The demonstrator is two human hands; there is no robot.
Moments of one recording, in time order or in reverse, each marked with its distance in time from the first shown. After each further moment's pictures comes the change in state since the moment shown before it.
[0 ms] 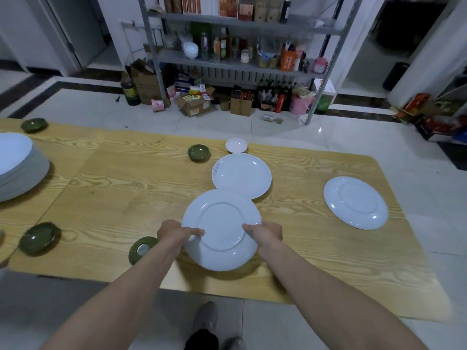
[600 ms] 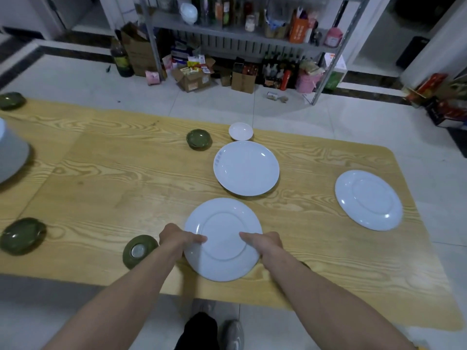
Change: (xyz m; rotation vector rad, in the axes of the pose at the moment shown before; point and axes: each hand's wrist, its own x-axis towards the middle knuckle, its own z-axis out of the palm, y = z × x) left_hand 0.048 -0.007 0.016 0.195 -0.070 -0.144; right_hand 0.039 0.016 0.020 -0.316 -0.018 0.182
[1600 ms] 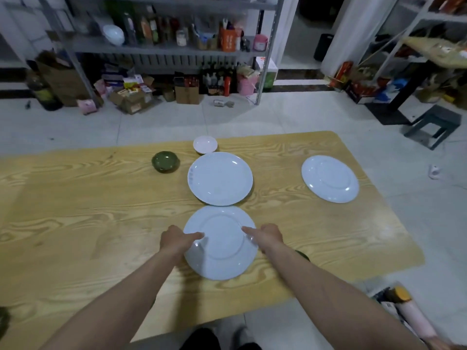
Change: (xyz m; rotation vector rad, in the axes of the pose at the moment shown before) left_hand 0.031 0.045 -0.010 0.261 -0.130 0.303; right_hand -0.017 -0.015 -0.005 0.090 0.160 -0.045
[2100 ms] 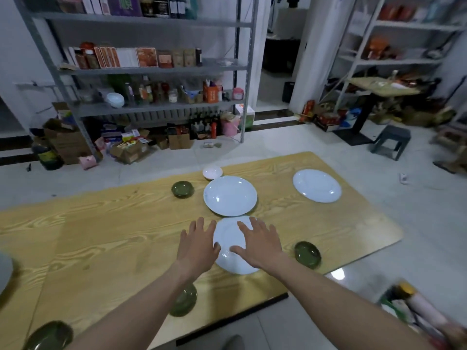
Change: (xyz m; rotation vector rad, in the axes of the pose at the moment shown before) left_hand -0.106 -0.031 -0.080 0.894 0.242 0.887; right_hand -0.159 0.001 0.050 -1.119 0.238 -0.706
